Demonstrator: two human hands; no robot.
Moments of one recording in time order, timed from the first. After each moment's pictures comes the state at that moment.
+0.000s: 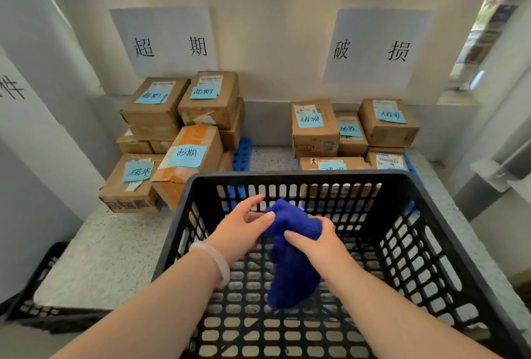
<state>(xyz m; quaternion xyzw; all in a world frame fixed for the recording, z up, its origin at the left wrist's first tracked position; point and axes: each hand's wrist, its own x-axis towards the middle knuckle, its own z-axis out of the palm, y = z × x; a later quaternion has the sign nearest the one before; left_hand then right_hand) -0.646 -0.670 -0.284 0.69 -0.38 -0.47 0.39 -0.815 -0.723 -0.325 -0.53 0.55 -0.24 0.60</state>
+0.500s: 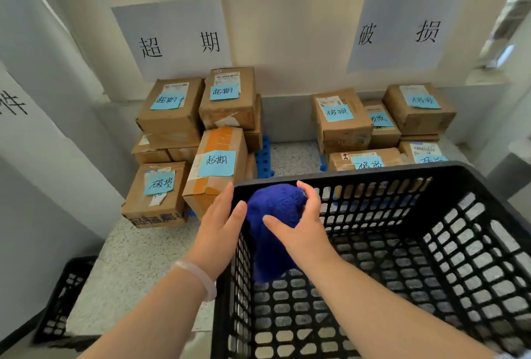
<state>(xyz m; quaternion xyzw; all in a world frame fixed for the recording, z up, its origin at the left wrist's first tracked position) -0.526 -0.652 -0.292 0.72 -0.46 -0.31 0.41 -0.679 -0.706 -0.305 -0.58 0.50 -0.32 0.56</state>
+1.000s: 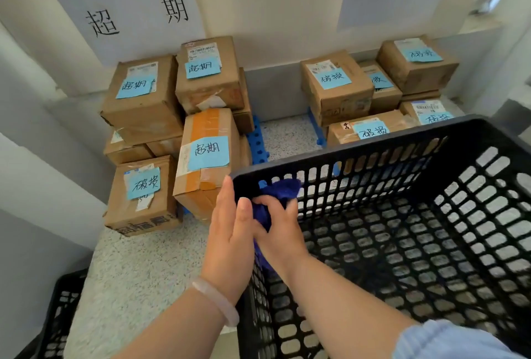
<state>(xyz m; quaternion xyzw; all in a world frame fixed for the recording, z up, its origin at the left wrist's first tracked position) -0.526 -0.653 -0.315 0.69 -0.44 -0.33 0.47 -0.605 -0.704 -0.377 -0.63 0.56 -0.29 0.46</state>
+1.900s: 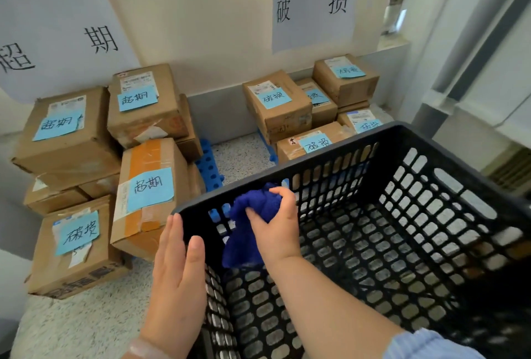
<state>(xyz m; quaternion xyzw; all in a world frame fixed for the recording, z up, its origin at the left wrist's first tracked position) -0.531 -0.651 -0.301 0.73 -0.44 -0.34 0.40 -0.653 -0.741 -0.368 -0.46 0.61 -0.48 0.42</state>
